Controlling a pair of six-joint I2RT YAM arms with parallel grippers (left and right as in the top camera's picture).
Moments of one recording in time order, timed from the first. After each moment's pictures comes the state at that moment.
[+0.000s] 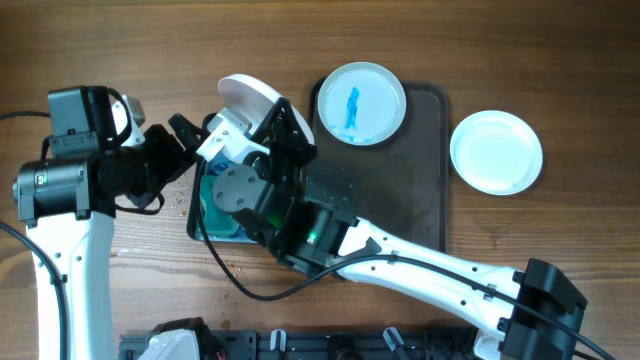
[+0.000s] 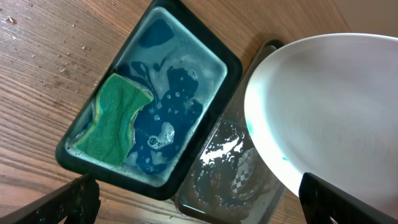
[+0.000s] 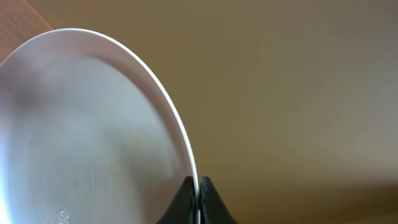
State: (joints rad) left arm 0.15 1.24 1.33 -1.20 0.34 -0.52; right arm 1.14 1.71 1.36 0.04 1.18 -0.68
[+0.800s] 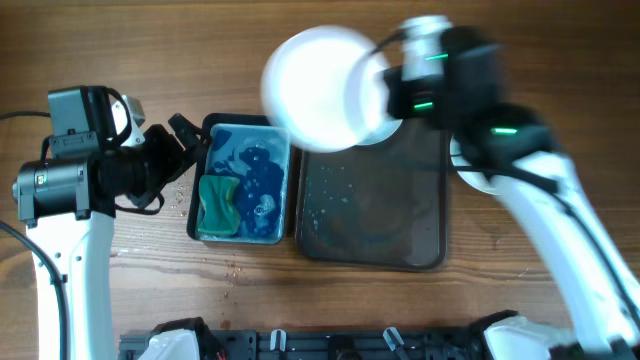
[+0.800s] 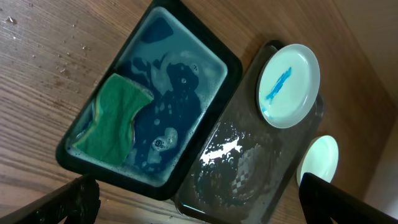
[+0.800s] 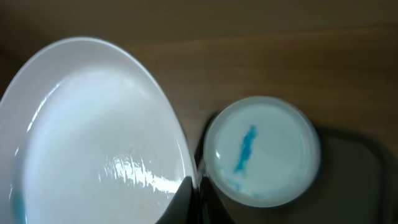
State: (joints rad) left arm 0.15 1.24 1.33 -1.20 0.34 -0.52; right arm 0.30 1.41 1.38 -0.60 -0.21 0.35
